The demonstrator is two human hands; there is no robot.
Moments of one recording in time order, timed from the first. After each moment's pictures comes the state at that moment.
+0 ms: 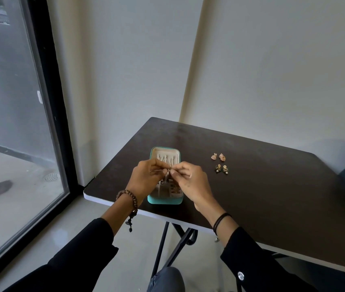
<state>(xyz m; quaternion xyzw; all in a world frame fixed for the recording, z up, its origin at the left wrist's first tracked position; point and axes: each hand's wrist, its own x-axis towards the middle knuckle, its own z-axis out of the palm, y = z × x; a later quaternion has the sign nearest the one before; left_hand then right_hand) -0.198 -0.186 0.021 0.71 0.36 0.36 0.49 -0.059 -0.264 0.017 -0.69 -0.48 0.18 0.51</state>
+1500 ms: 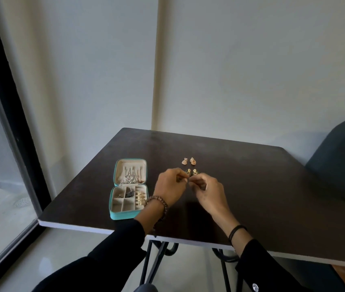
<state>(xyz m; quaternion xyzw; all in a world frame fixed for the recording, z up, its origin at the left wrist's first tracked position) -0.056 -0.242 0.031 0.82 0.33 0.31 0.35 0.061 -0.332 0.006 -0.76 -0.44 0.05 0.47</state>
